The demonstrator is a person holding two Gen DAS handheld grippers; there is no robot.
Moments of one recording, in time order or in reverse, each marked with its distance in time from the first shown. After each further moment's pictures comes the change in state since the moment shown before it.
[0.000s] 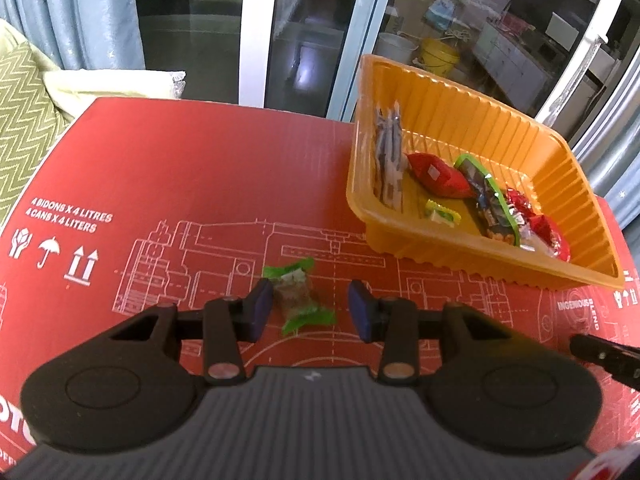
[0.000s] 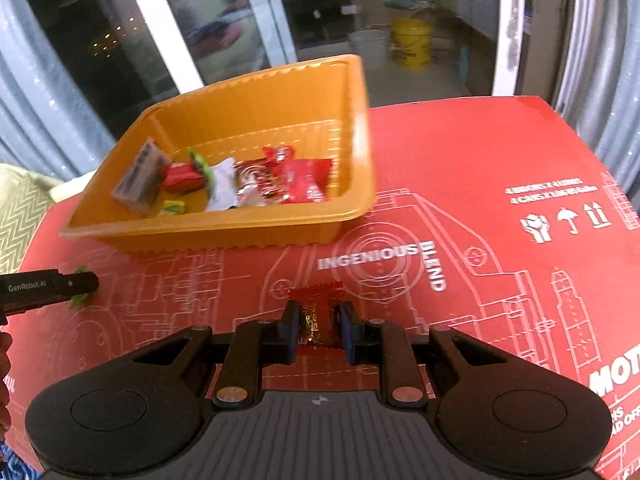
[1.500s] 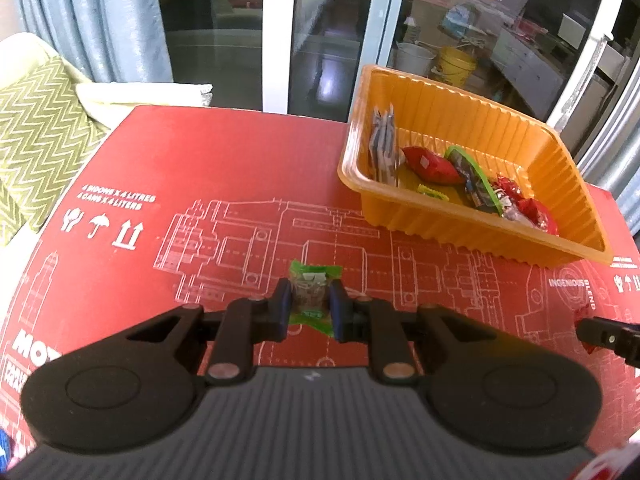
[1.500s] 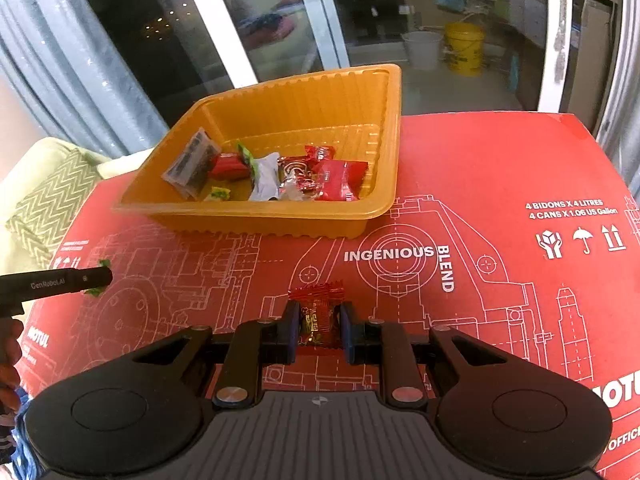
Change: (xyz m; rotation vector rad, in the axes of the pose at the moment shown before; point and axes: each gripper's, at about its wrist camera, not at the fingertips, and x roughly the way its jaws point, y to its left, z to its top) left arm -0.050 -0.013 -0.028 -0.006 -0.034 0.090; right arm -0.023 -0.007 0.000 -0.106 0.028 0.152
